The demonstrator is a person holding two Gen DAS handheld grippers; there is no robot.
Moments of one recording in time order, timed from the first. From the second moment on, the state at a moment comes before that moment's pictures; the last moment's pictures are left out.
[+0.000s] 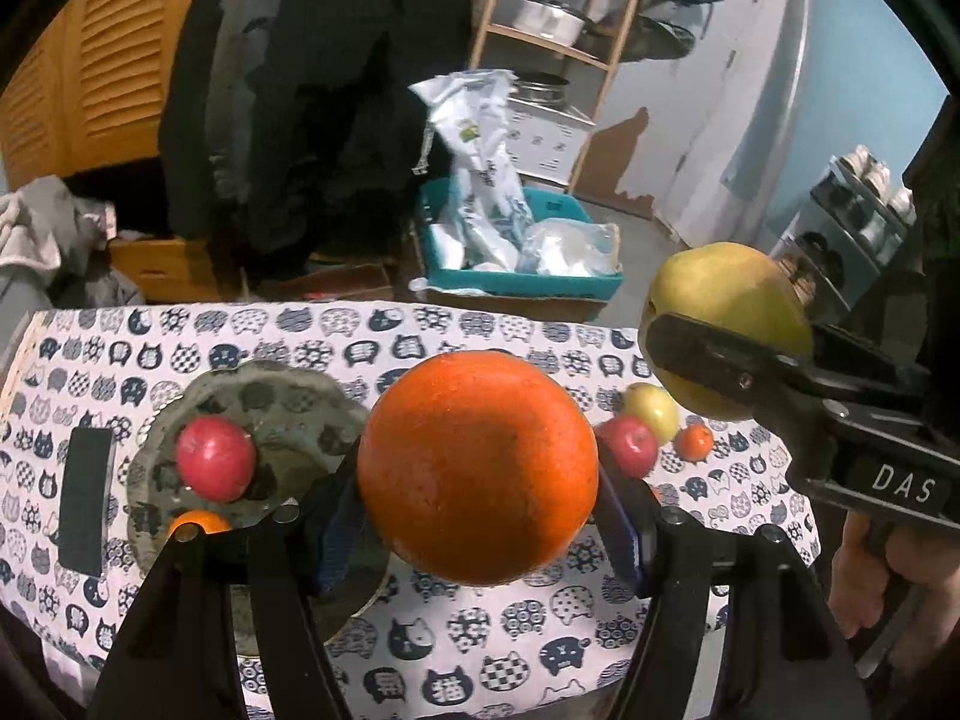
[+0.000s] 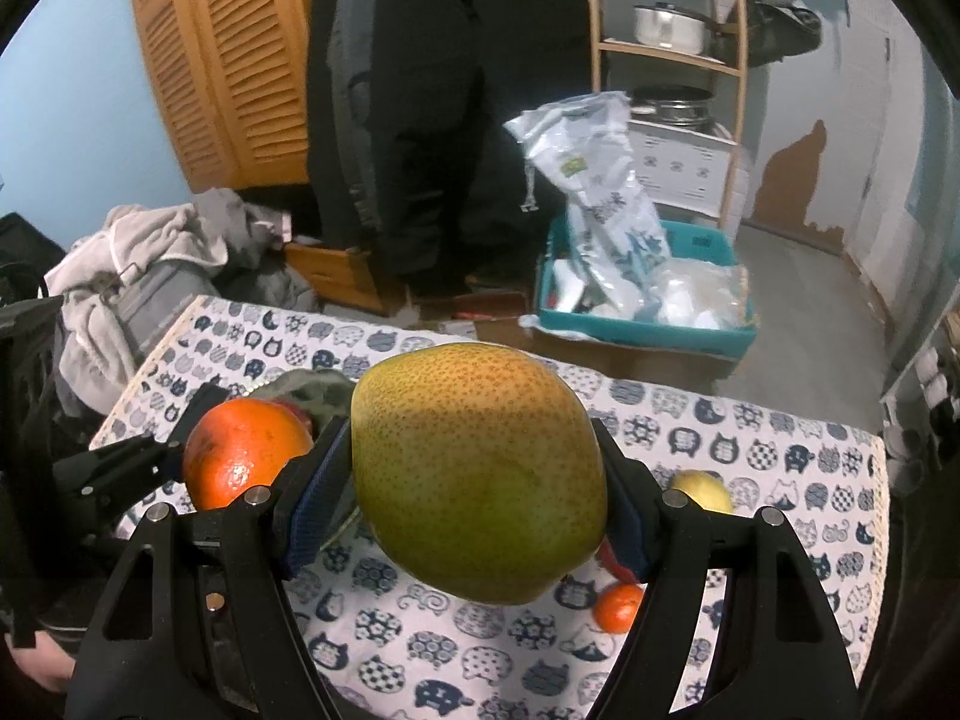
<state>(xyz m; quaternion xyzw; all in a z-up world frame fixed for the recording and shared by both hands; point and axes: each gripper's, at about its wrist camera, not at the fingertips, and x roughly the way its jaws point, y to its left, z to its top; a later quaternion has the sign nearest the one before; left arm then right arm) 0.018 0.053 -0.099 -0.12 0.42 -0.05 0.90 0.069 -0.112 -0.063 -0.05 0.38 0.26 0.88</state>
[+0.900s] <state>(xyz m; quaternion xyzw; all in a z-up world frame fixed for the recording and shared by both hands) 0.015 0.157 -0.183 -0.17 0.49 0.05 0.85 0.102 0.023 -0.128 -0.09 0.45 0.33 0.82</state>
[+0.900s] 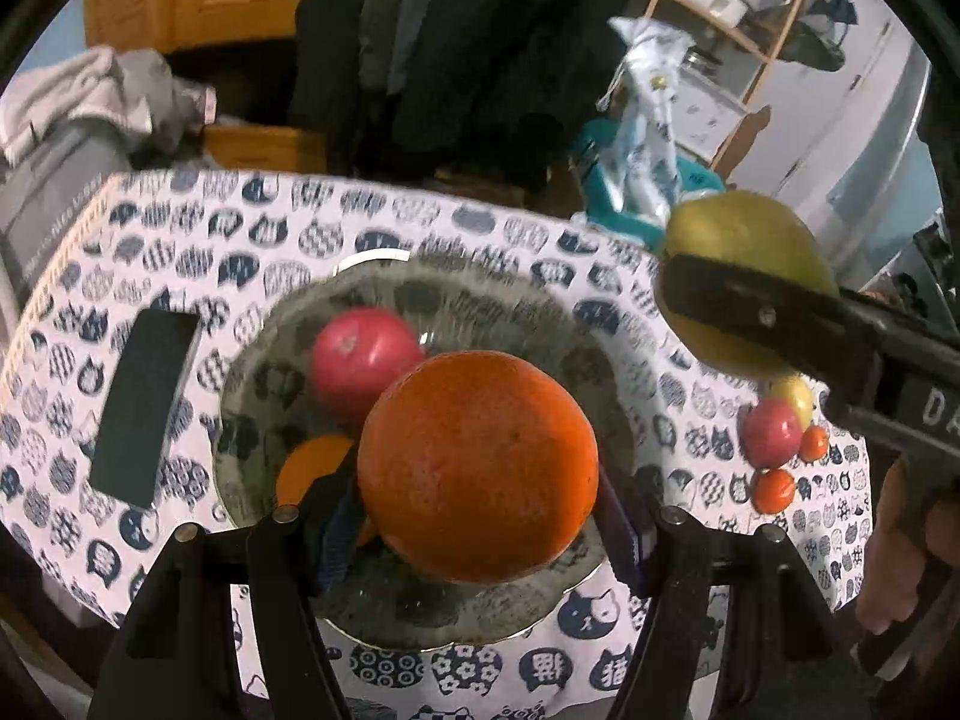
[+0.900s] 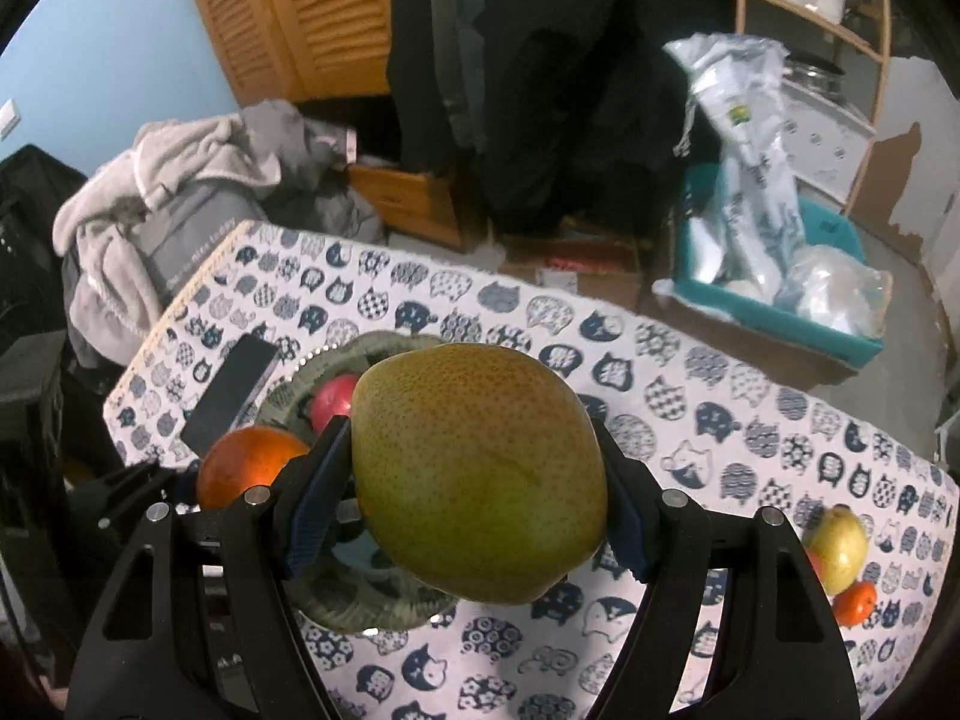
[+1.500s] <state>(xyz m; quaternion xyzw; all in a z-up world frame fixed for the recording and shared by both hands) 0.012 0.157 -0.228 -0.16 0.54 0.07 0.82 0.113 0.060 -0.205 -0.11 0.53 0.33 0.78</state>
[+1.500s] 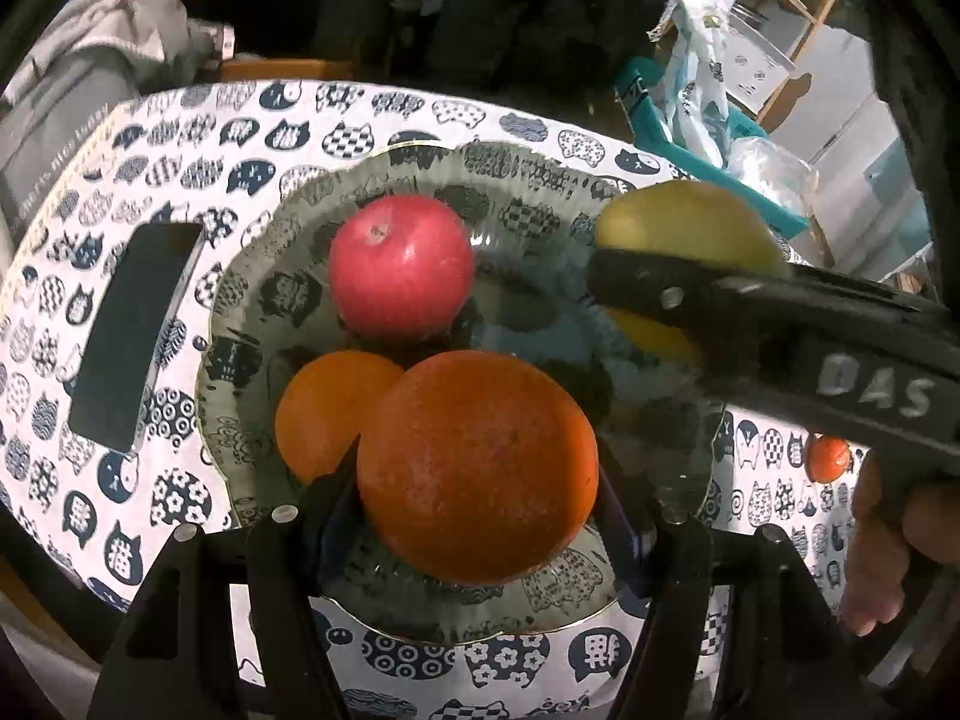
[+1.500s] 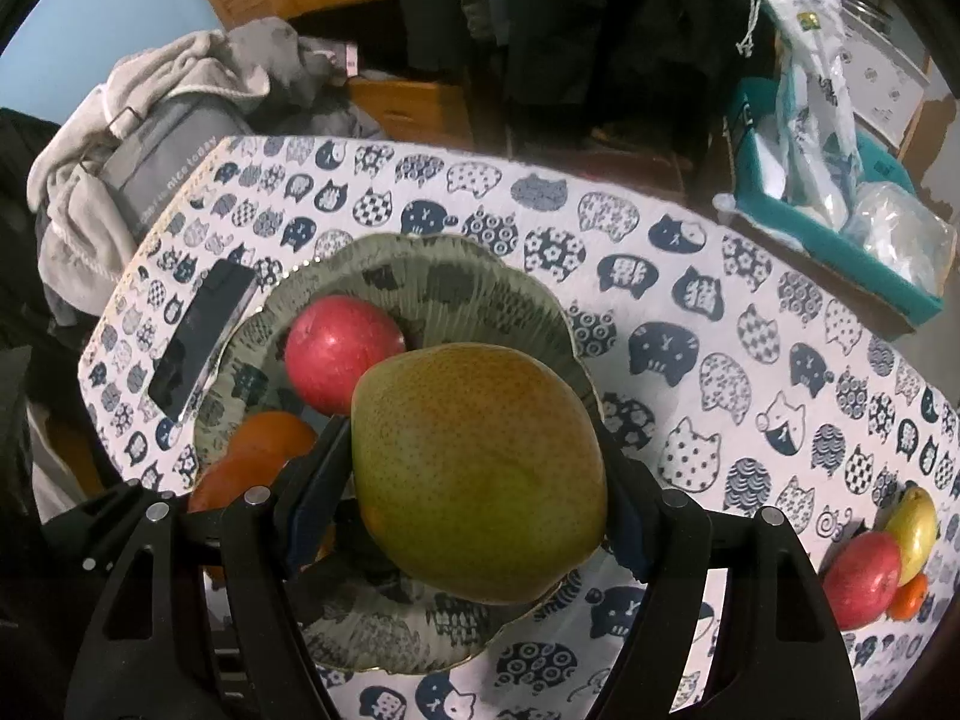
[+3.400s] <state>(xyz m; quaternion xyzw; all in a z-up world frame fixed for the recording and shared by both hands) 0.014 0.066 -0.102 -0.09 0.43 -0.01 0.90 0.080 -0.086 -0.064 -0.05 0.38 0.25 0.89</state>
